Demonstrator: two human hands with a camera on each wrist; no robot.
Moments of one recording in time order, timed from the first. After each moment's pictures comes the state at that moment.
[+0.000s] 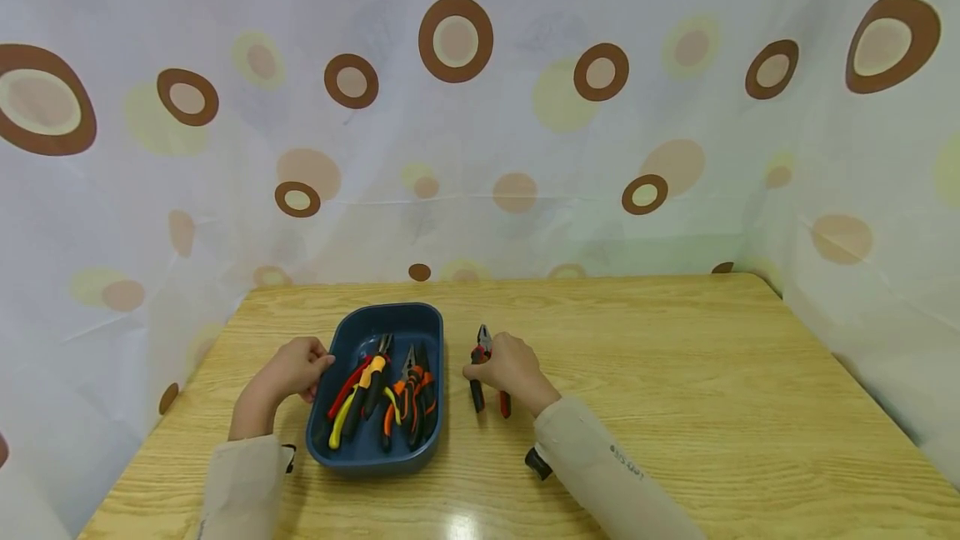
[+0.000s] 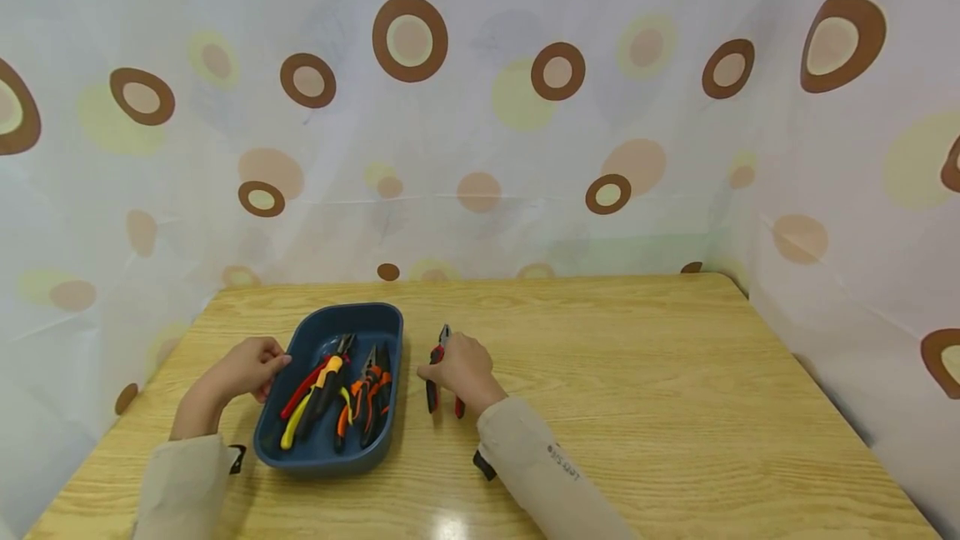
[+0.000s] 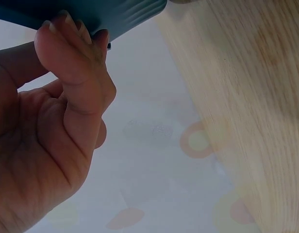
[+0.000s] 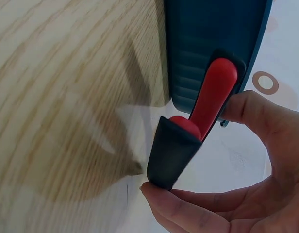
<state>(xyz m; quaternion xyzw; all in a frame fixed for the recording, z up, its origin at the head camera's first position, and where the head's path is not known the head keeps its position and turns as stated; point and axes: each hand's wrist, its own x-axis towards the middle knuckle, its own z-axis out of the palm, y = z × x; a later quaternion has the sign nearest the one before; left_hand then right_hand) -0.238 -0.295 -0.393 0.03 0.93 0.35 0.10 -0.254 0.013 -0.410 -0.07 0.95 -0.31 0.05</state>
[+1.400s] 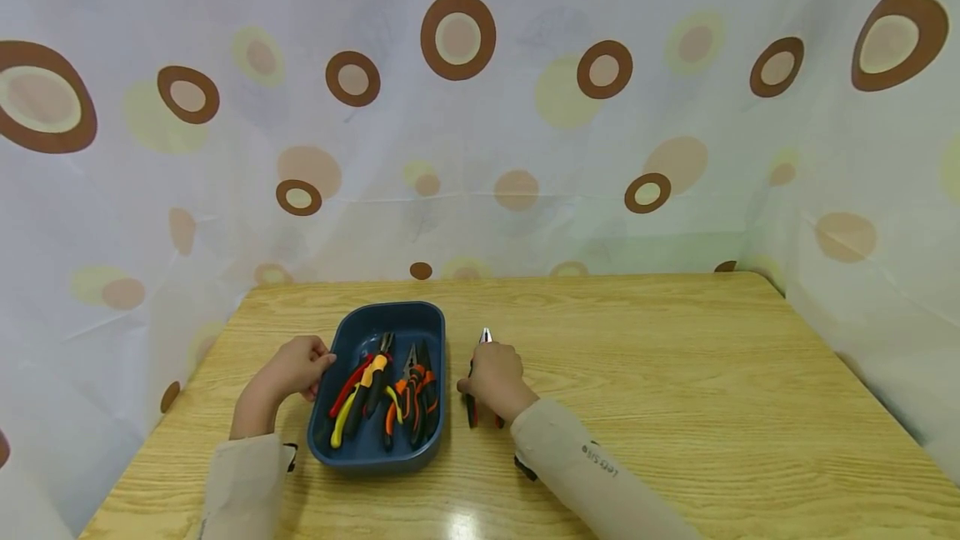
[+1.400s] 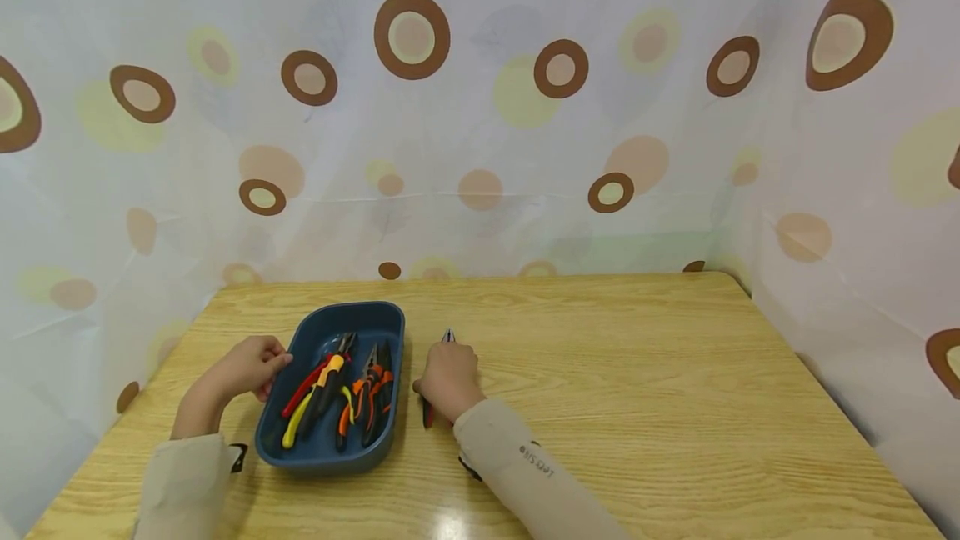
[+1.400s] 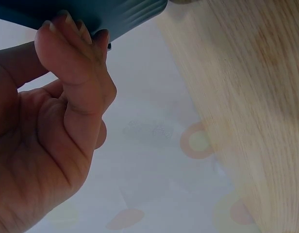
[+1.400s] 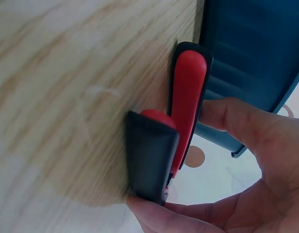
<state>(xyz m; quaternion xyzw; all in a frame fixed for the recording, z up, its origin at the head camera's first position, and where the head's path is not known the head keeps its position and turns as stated) -0.238 -0.294 -0.391 0.03 0.93 0.34 0.10 -0.253 -0.012 -0.425 -0.08 0.98 -0.16 0.01</state>
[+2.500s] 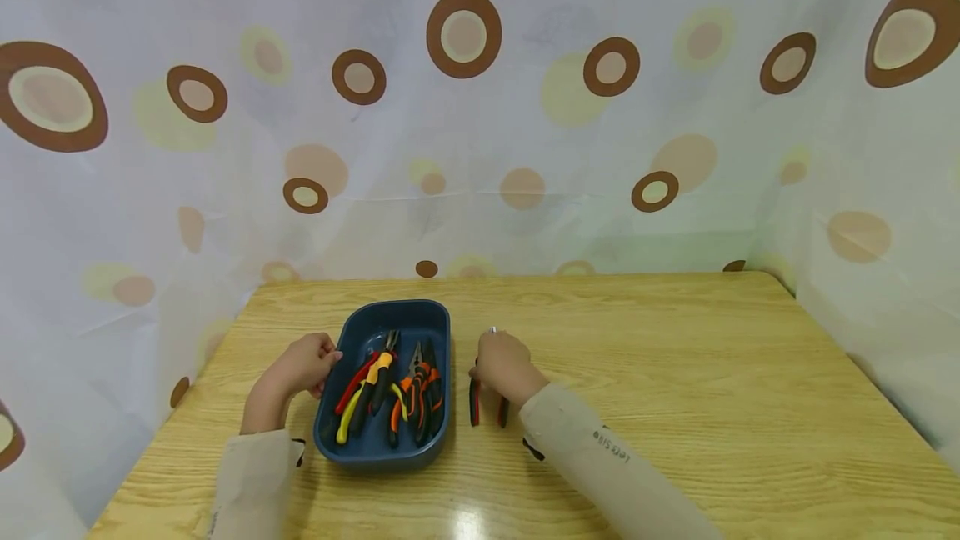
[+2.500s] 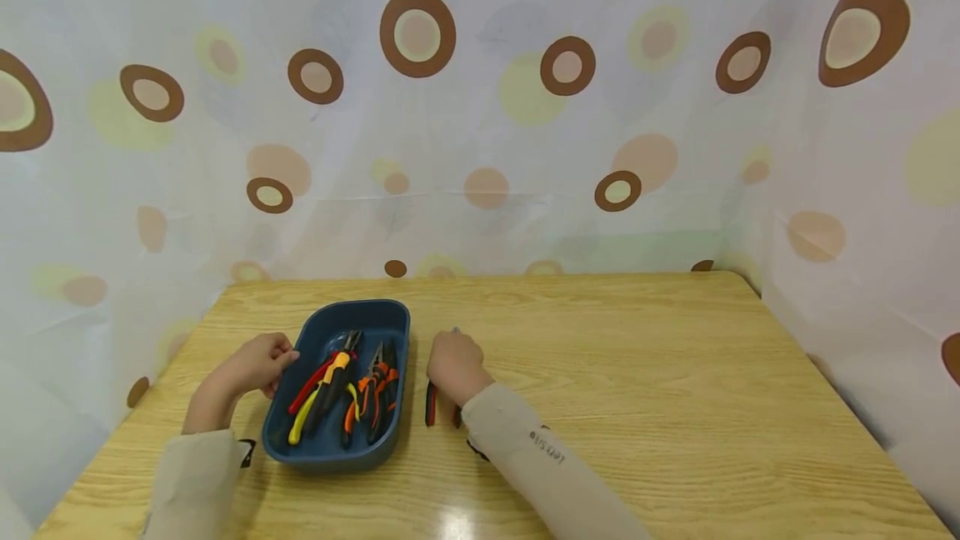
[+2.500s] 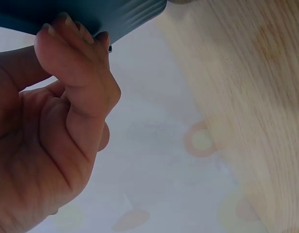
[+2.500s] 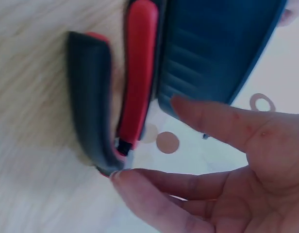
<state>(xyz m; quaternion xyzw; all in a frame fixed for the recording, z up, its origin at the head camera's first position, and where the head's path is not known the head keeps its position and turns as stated) -0.238 -0.290 -0.390 0.02 0.94 0.33 0.10 -0.261 -0.009 -0.404 -0.08 0.98 -0.14 0.06</state>
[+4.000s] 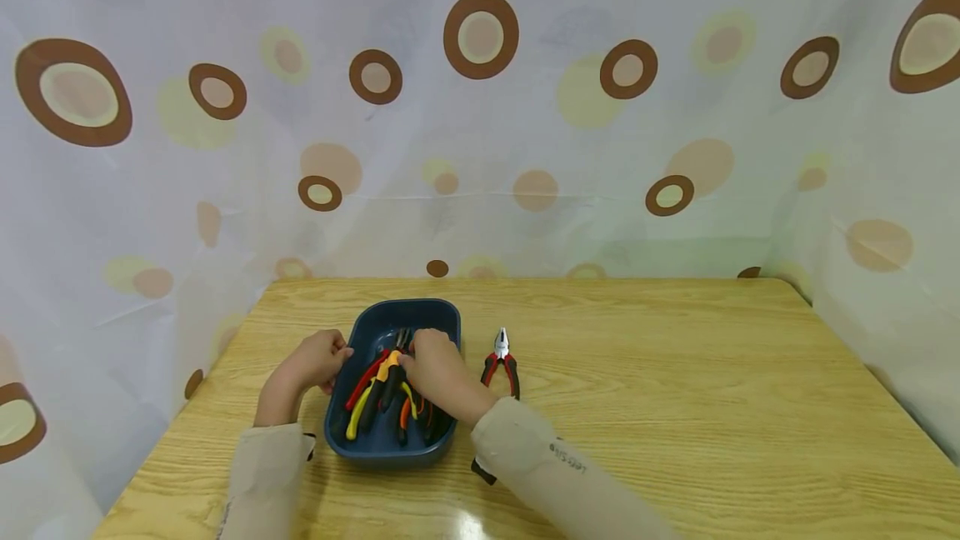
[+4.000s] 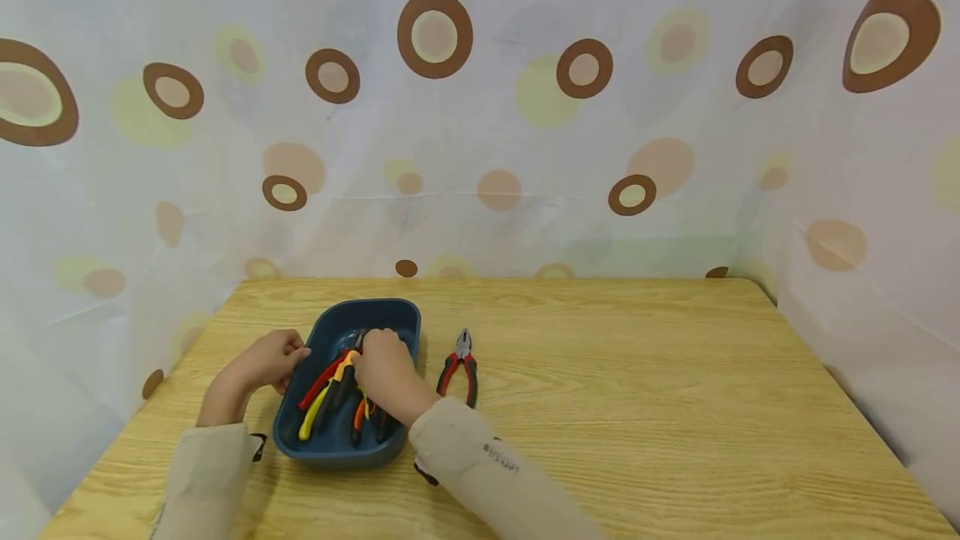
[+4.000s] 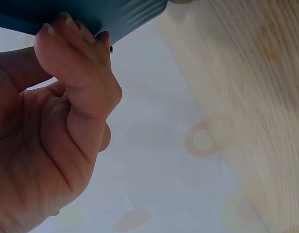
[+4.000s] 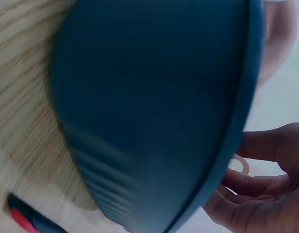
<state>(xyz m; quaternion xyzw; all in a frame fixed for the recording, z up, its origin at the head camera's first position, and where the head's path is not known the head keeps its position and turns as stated) -0.240 -0.291 -0.392 0.01 0.94 0.32 0.10 -0.234 -0.088 -0.382 -0.18 0.92 -0.35 0.05</state>
